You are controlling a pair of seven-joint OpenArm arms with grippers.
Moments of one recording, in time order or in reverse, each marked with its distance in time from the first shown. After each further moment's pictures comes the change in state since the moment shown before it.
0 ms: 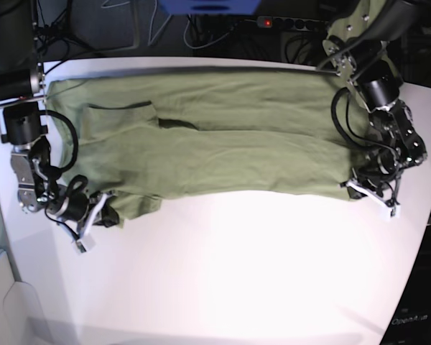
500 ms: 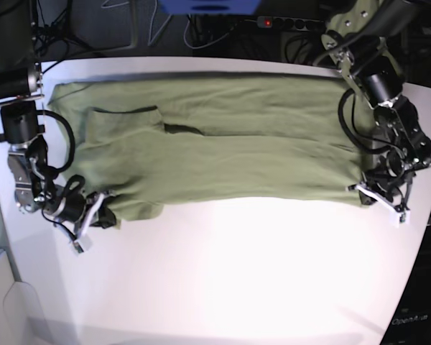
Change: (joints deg) left arm 1.9 0.3 0.2 9.7 0.7 0.8 1.9; right arm -1.0 1.0 0.1 2.8 -0.2 -0.1 -0.1
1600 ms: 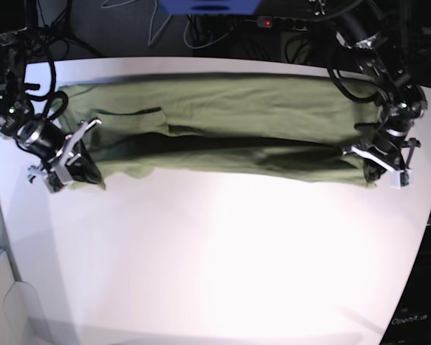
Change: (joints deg) left arm 19.1 7.6 0.0 21.8 0.0 -0.2 -13.6; right arm -40.2 7.3 17.3 52.7 0.2 -6.8 -0.4
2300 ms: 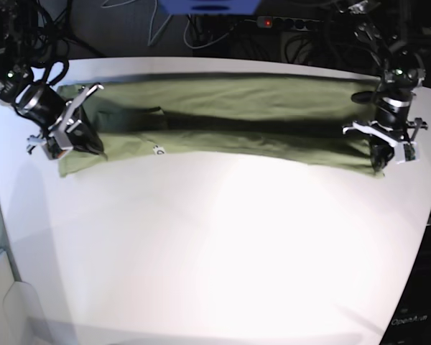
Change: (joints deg) left arm 9.9 1.9 -0.1 10.1 0.2 -0.2 -10.9; right arm -12.0 -1.3 4.6 8.4 0.0 0.0 1.1
